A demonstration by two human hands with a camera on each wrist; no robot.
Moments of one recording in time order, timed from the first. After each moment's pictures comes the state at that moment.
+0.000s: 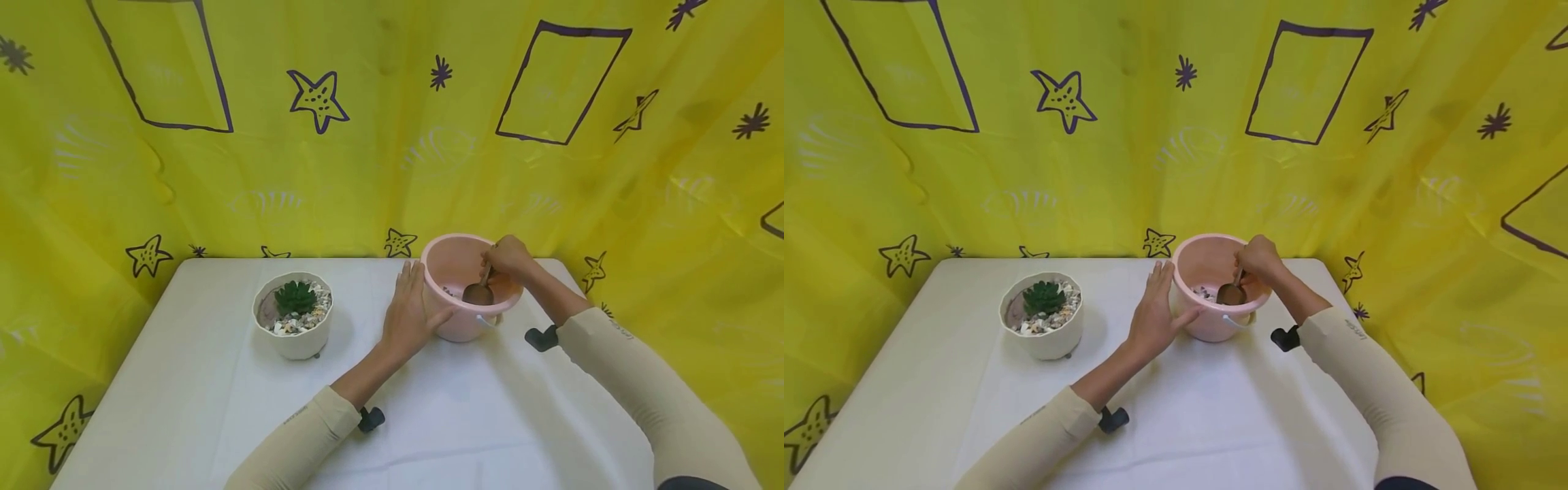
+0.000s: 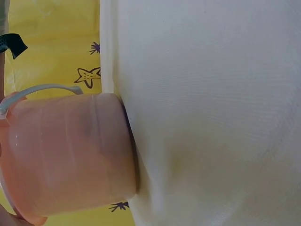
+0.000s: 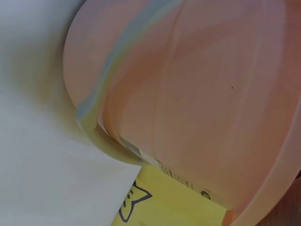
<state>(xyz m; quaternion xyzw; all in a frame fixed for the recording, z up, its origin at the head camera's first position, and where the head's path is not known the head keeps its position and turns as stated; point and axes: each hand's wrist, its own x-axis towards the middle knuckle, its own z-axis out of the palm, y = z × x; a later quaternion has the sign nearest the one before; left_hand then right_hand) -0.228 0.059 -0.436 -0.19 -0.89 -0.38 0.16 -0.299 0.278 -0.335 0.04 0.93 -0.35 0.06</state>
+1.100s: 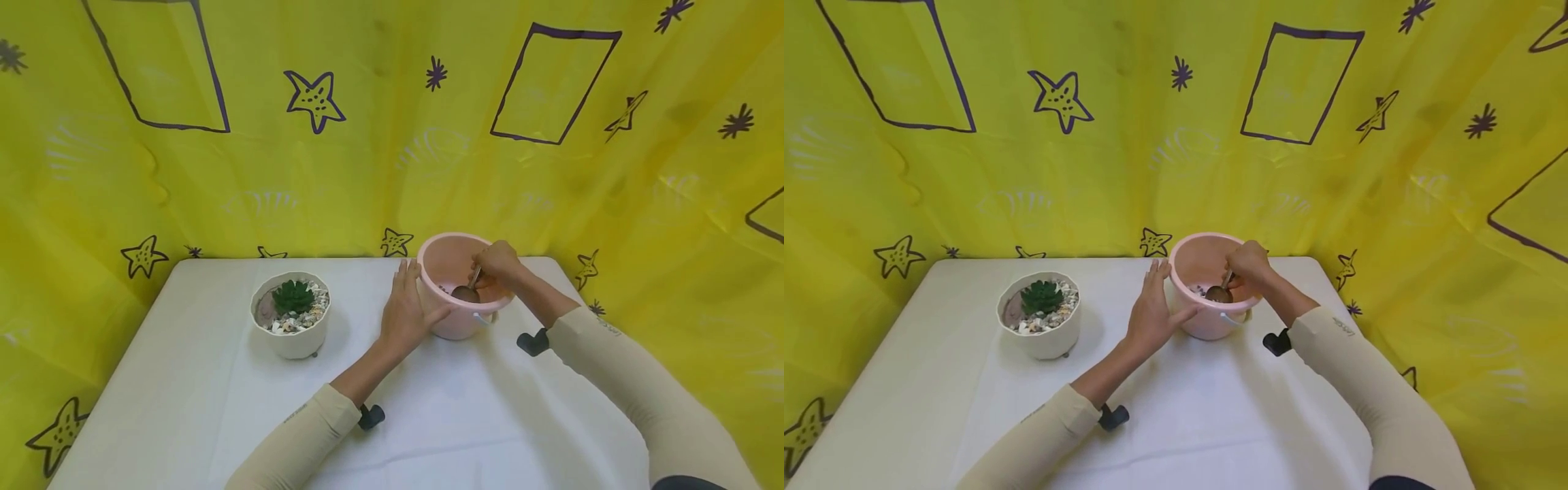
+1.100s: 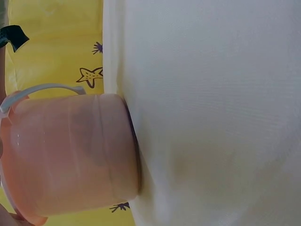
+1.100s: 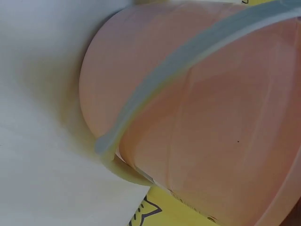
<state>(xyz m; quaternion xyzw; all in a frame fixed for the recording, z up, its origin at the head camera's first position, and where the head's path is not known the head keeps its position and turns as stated) -0.225 0.060 -0.430 -0.16 -0.89 -0.40 0.15 -0.294 0.268 -0.347 0.10 0.86 -0.48 0.10</state>
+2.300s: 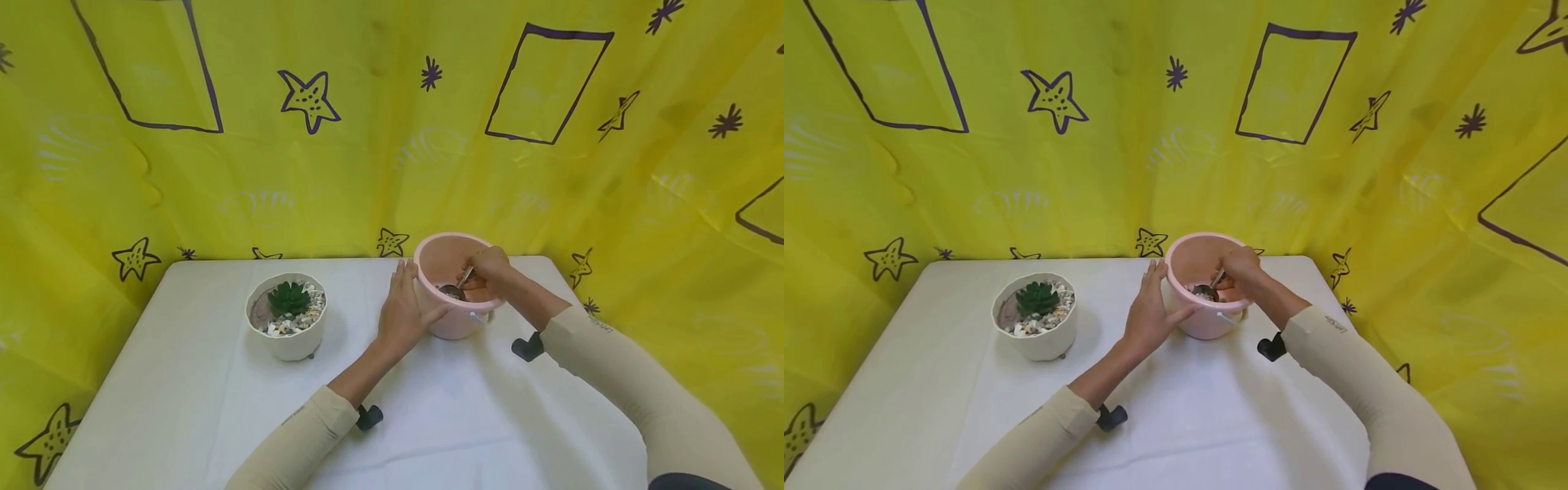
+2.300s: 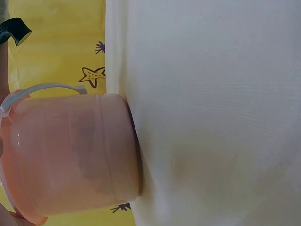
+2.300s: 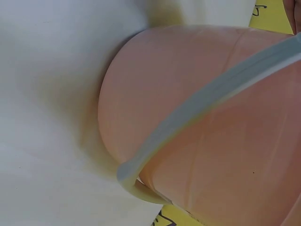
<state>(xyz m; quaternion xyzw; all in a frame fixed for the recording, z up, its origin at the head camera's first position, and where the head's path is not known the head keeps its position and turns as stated) -0.228 0.063 -0.433 -0.16 -0.88 -0.42 0.14 -0.292 0.257 -0.357 0.21 0.78 -0.58 0.10</state>
